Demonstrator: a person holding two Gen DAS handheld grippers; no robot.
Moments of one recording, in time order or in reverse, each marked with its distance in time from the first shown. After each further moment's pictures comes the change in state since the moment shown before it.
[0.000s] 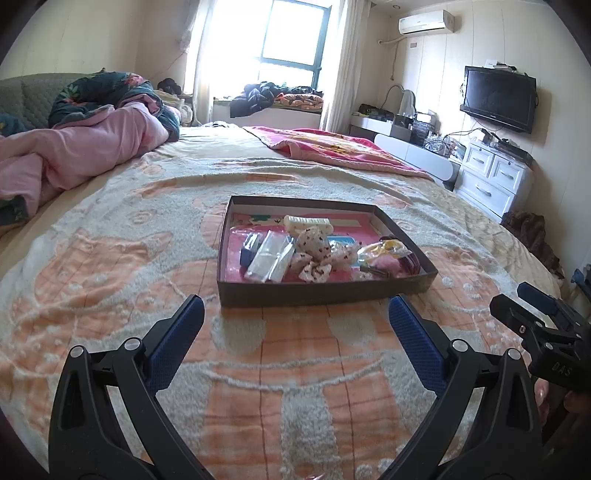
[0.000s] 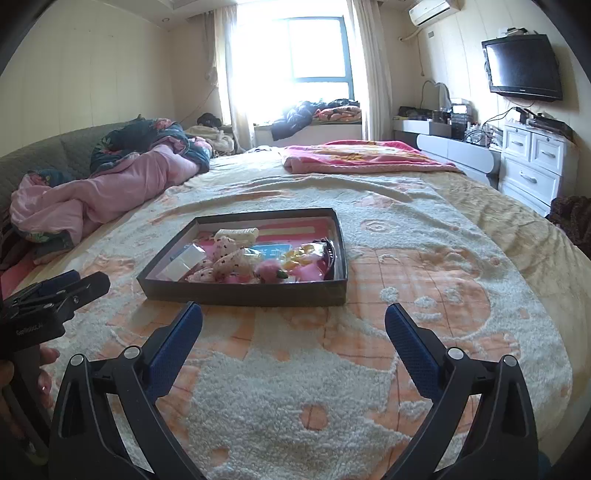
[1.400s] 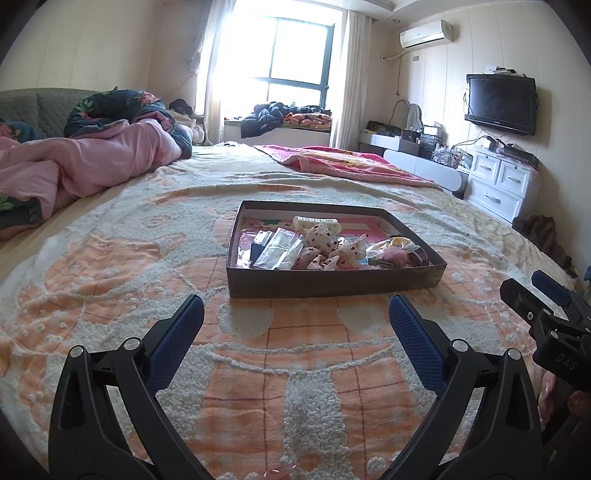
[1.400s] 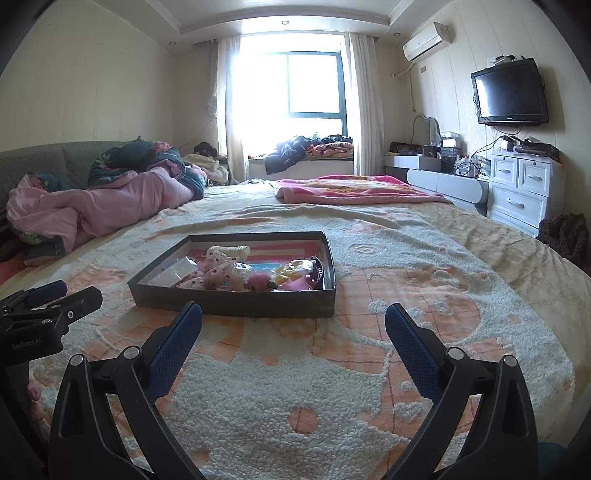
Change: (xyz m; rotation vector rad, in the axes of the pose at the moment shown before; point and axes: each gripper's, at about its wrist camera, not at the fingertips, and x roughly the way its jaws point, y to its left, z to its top) left arm -0.009 -0.006 -0.031 0.014 -0.092 0.054; right arm -0.005 0.000 -0.027 -0.031 -0.152 -0.038
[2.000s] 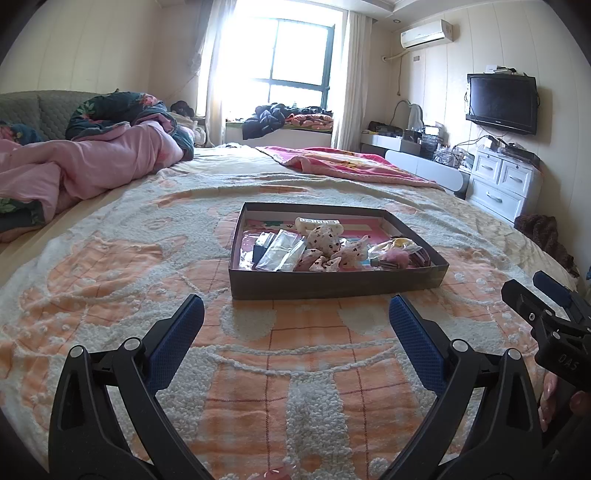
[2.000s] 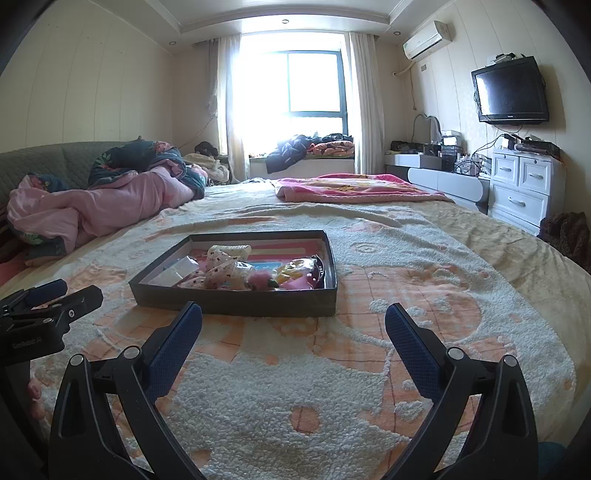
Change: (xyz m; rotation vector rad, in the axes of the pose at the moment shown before) left arm 0.000 0.001 0.002 0.007 -0.004 0.012; right arm 0.000 0.000 -0.001 0.003 0.004 0.003
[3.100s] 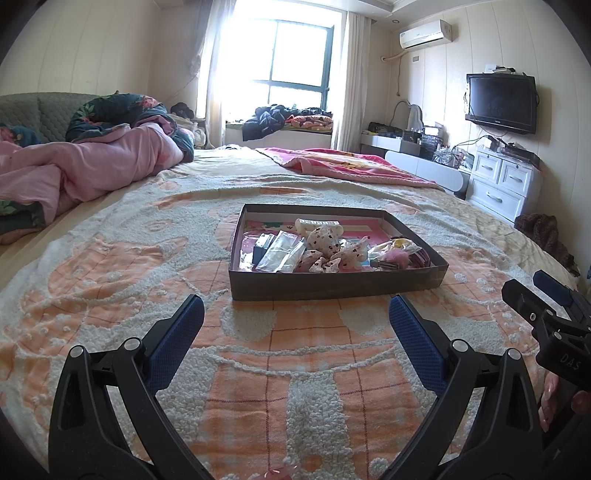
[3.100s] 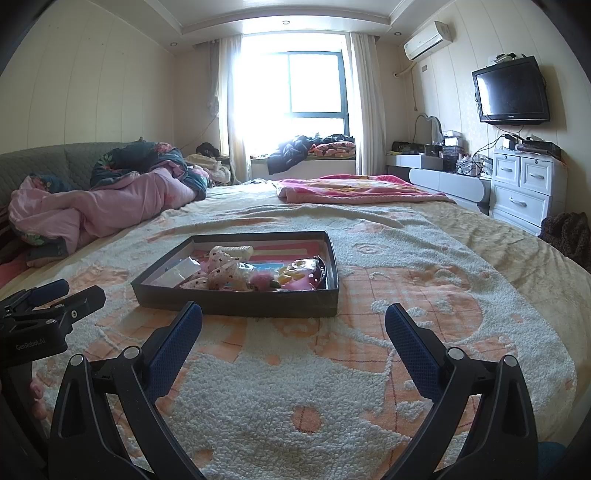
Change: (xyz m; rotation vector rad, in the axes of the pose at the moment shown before) left arm -0.001 0.000 -0.001 0.003 -0.004 -0.001; right arm 0.001 0.001 -0.001 0.000 0.001 0.005
